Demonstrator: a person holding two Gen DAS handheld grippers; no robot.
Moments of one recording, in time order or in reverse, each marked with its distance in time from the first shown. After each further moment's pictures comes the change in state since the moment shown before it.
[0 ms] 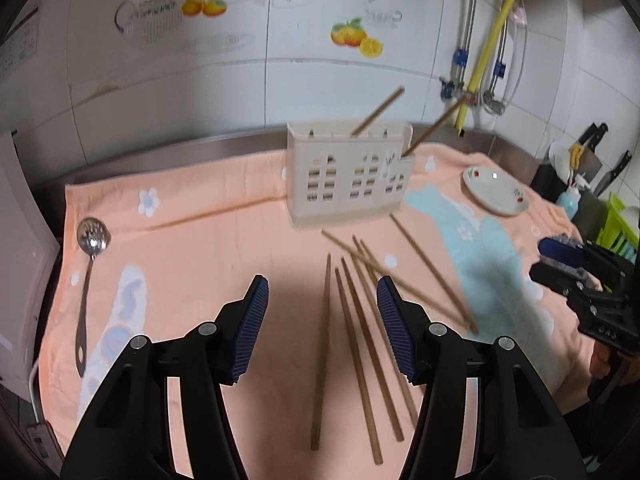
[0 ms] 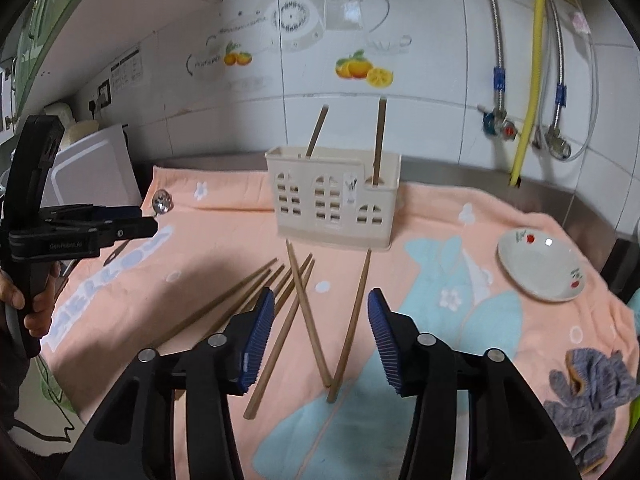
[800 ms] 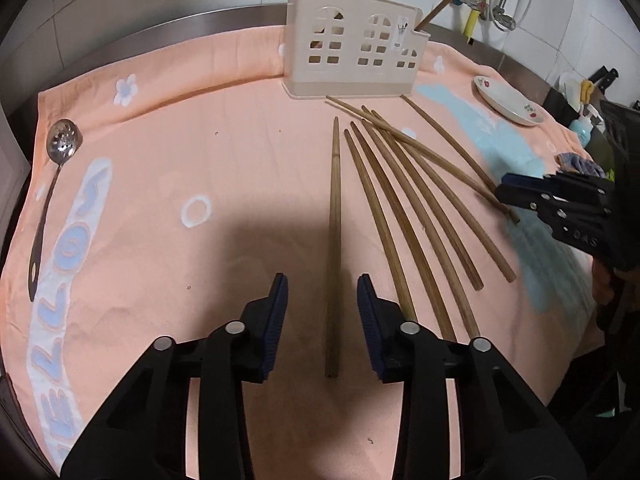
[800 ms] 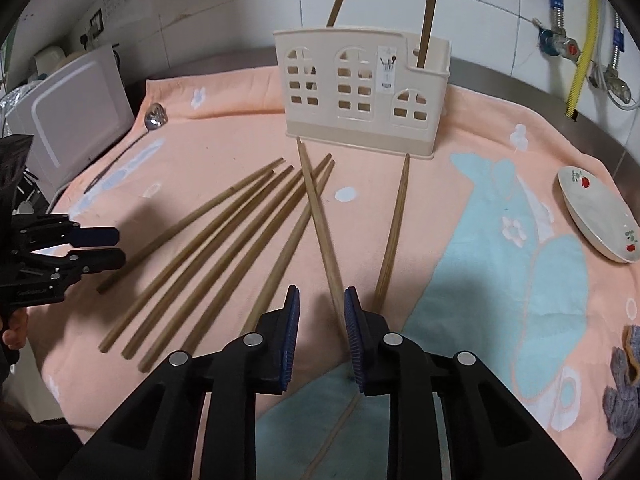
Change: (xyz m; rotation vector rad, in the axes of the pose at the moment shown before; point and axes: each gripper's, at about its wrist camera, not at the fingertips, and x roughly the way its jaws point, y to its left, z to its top) left arm 0.056 0.015 -0.087 0.008 0.235 -0.023; right arm 0.093 0.005 -0.041 -0.048 0.260 0.048
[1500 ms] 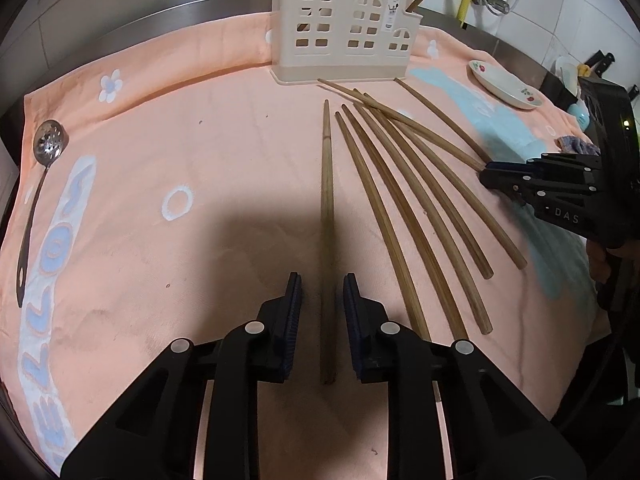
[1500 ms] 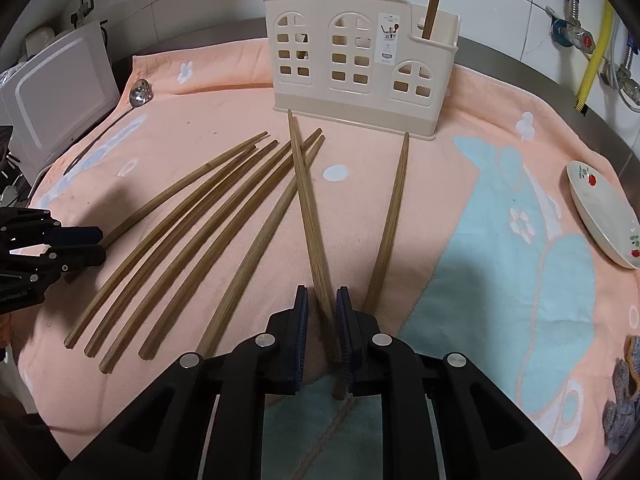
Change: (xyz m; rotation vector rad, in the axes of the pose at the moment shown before) left arm 0.015 -0.006 -0.004 0.033 0.022 -0.009; right arm 0.025 -0.004 -0.001 -0.025 0.060 -0.034
